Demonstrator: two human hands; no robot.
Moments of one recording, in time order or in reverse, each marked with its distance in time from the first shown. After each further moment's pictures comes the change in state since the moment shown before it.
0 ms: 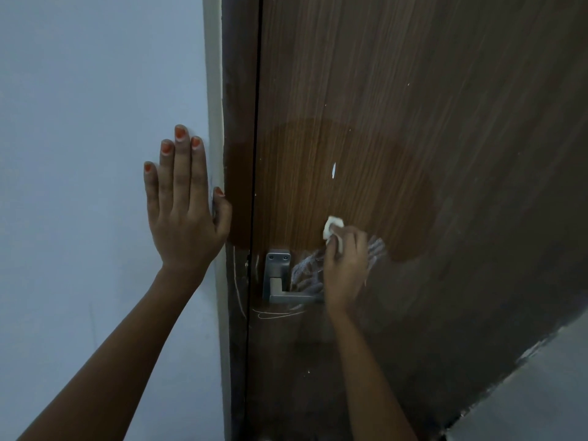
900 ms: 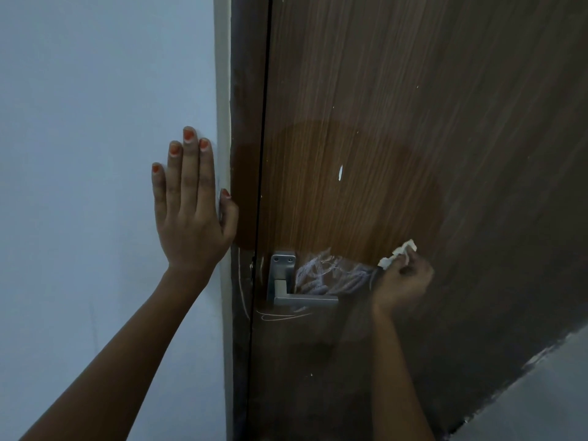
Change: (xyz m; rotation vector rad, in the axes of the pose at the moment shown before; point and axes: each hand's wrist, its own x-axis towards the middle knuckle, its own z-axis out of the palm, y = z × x) left_hand 0.000 -0.002 0.004 0.021 0.014 0.040; right_hand 0.017 0.060 -0.020 0.169 0.339 0.523
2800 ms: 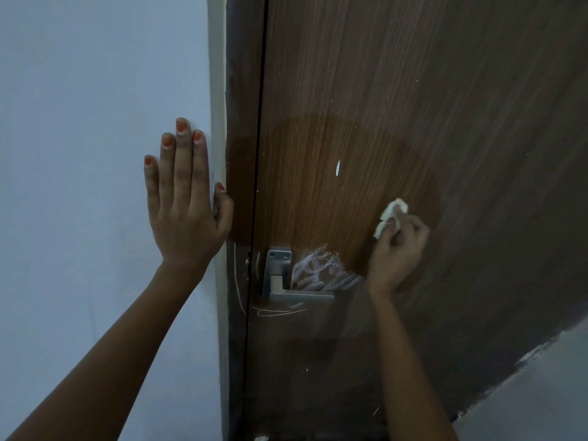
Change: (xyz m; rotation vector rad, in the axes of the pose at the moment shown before) left_hand 0.000 0.001 -0.001 -0.020 -0.007 -0.046; right_hand 0.014 -0.023 0.015 -0.033 -0.105 -0.406
